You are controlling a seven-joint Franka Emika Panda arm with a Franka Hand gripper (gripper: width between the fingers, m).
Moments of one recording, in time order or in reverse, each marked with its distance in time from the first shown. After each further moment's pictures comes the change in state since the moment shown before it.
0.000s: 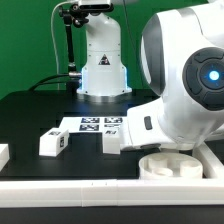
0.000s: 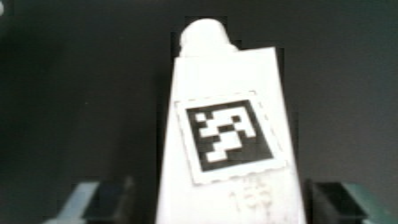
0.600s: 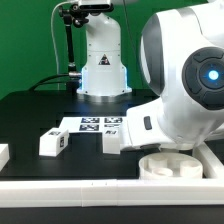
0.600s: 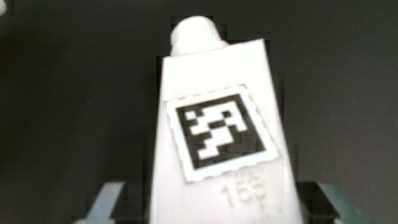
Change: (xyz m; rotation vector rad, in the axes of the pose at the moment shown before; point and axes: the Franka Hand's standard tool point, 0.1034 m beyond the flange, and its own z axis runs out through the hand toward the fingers) arm -0.003 0.001 -0.006 0.003 0.006 -0.006
